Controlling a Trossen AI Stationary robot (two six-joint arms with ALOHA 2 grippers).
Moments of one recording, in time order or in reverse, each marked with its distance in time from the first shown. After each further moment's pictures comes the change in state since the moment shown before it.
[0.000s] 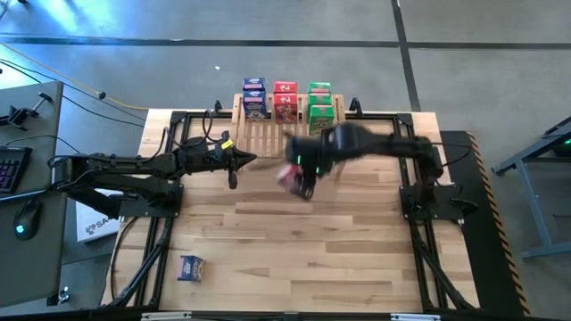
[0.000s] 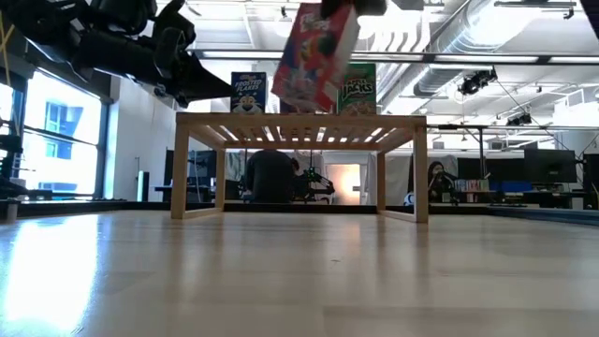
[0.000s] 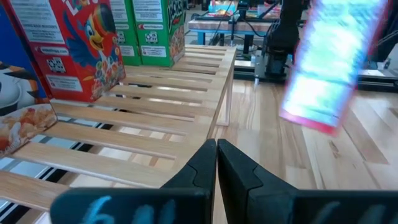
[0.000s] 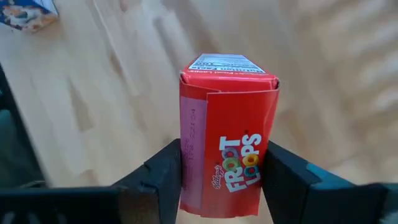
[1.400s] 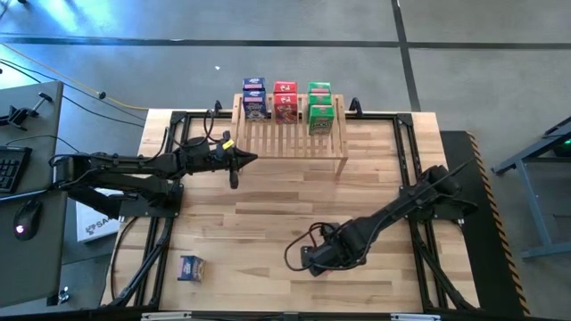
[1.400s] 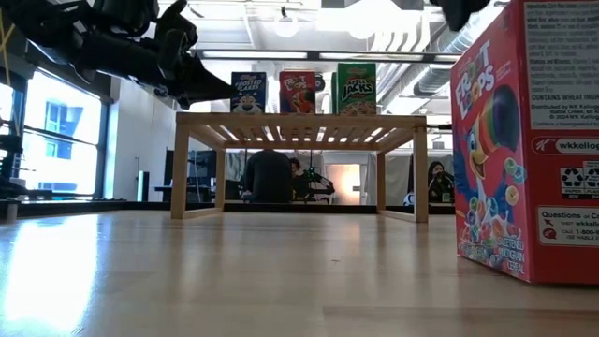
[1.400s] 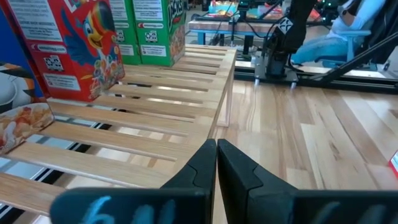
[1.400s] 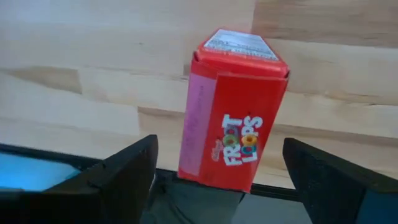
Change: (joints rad) left arm 0.000 0.025 0.000 0.028 0.001 -0.008; right arm 0.492 -0.022 -0.530 0.359 -0.106 1.567
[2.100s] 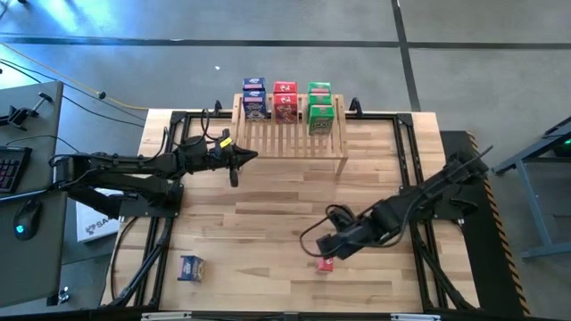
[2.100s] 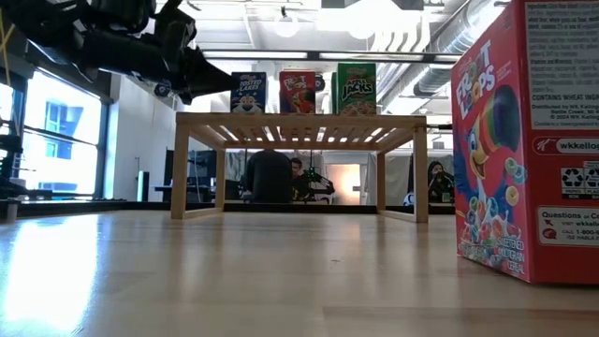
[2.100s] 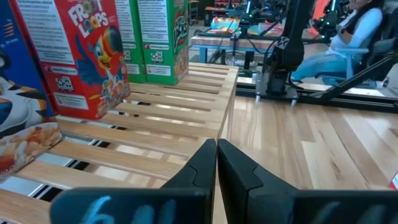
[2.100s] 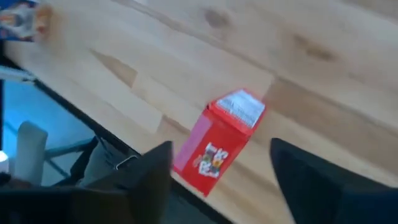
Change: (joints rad) left arm 0.004 0.000 0.000 0.062 -0.002 -0.017; right arm 0.001 -0.314 -0.255 0.129 0.194 -0.399
